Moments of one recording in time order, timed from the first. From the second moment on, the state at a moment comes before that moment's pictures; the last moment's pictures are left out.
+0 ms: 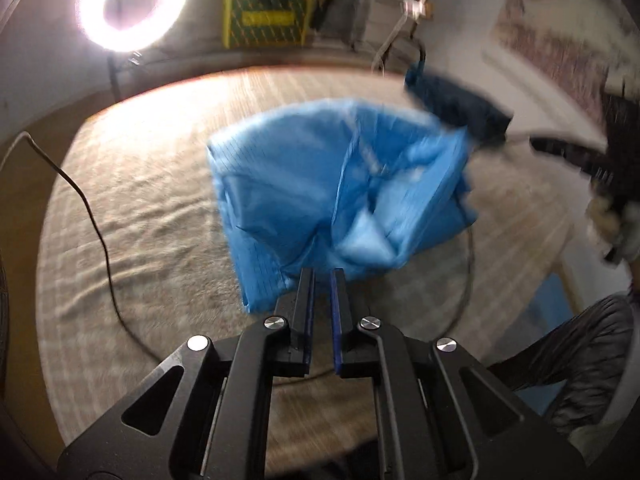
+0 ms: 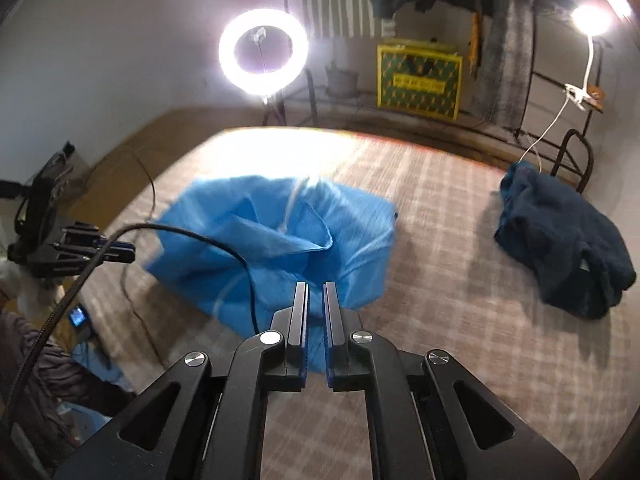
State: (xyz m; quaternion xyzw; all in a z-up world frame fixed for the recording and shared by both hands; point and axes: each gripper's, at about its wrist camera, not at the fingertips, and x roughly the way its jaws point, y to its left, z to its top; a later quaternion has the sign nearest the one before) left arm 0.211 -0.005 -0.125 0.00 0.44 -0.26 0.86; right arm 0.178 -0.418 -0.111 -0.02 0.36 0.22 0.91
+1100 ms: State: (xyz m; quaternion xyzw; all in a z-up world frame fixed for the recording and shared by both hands) left arm 0.161 0.066 0.000 -0.21 0.38 -0.23 0.87; right arm 0.066 -0.425 -0.016 0.07 0.27 0.21 0.94
